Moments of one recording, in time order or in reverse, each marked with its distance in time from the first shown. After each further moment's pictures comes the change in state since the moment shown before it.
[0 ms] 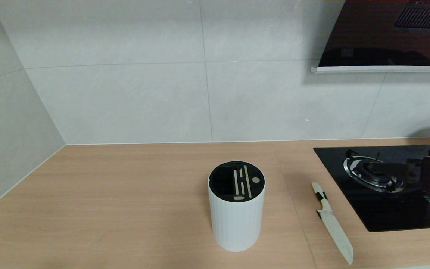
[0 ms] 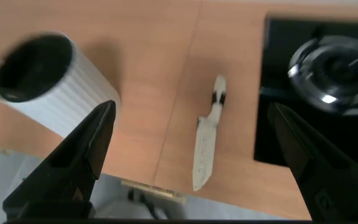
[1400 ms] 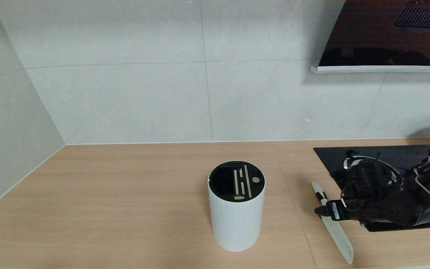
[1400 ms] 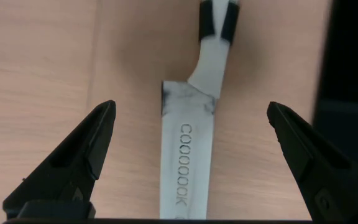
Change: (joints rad) left arm 0.000 0.000 0.000 0.000 0.000 0.000; right arm 0.019 0.855 0.021 -0.458 -0.129 -0.007
